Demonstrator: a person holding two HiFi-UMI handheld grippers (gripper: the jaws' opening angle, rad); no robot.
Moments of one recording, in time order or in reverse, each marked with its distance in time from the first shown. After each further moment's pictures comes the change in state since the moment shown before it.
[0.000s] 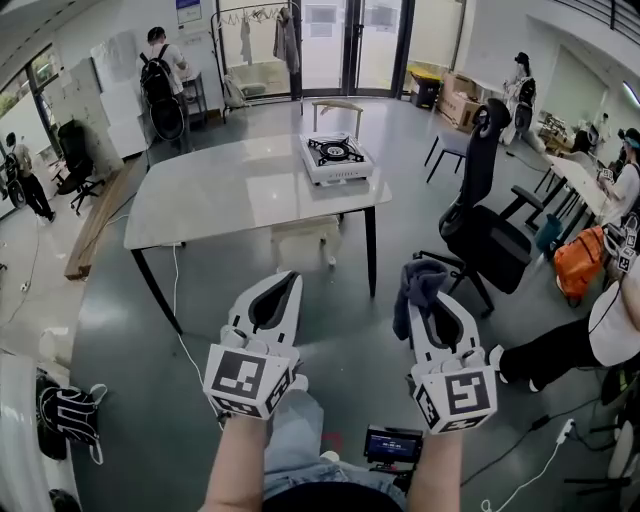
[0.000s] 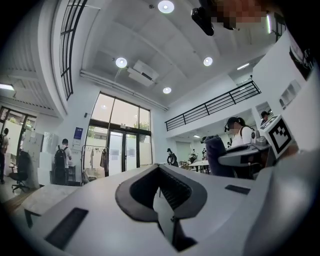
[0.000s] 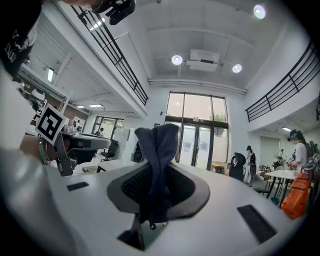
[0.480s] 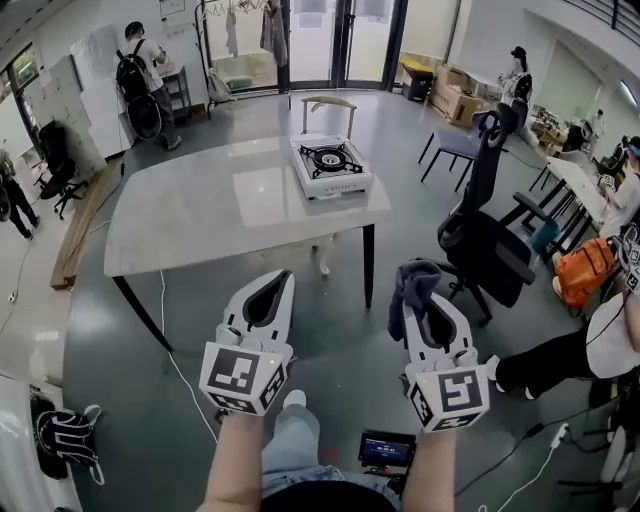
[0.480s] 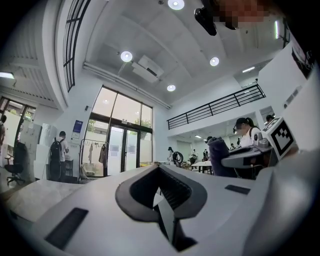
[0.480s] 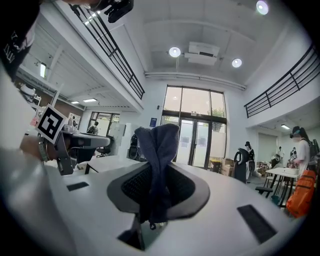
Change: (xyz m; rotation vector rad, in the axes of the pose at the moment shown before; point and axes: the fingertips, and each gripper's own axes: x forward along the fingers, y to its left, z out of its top) left arm 0.103 0.088 -0.032 -0.056 0.027 -0.011; right arm 0.125 -0.027 -0.019 0.017 0.066 -0.034
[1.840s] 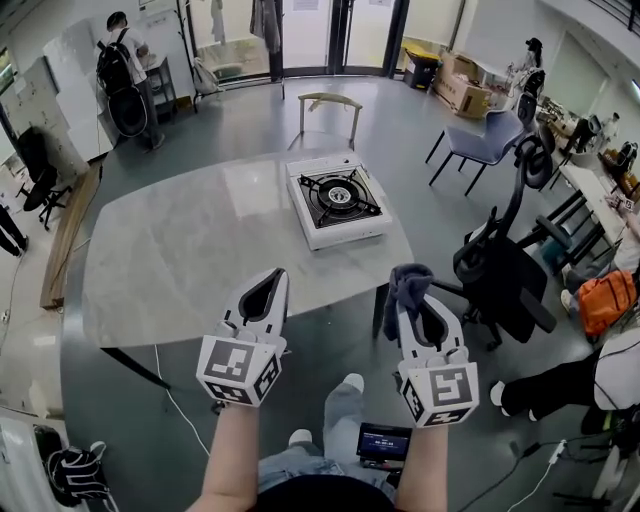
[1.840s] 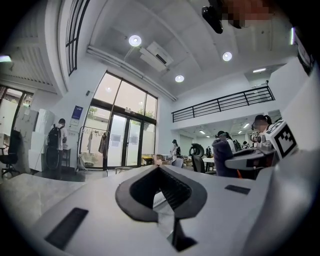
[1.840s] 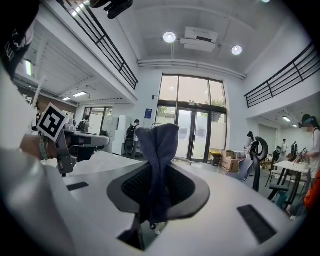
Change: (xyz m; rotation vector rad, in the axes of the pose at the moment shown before) left arm 0.220 0.164 -0.057 -0.071 0.088 -0.008; right arm 0.259 -0.063 -0.029 0.034 0.093 -0.027
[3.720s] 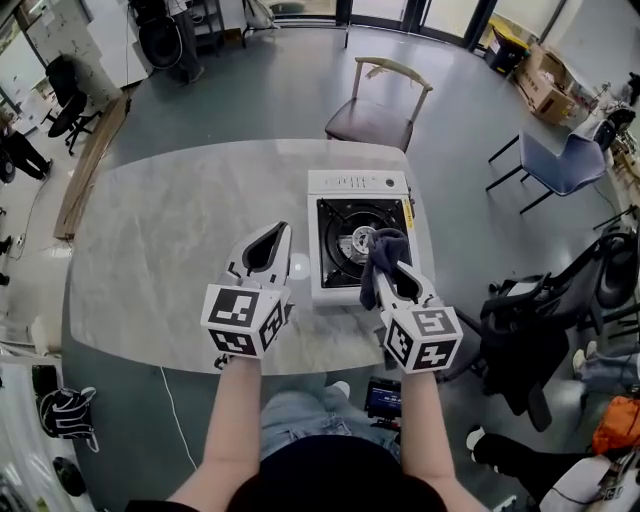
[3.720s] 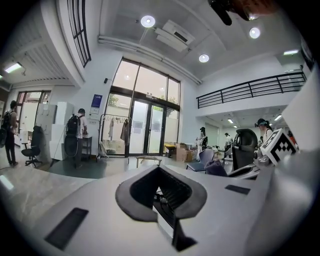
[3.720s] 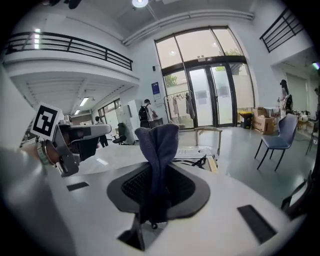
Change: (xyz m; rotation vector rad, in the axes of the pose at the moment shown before) left arm 0.234 0.156 -0.050 -0.072 0.157 0.267; right arm 0.327 -0.052 -0.079 0.234 0.319 0.336
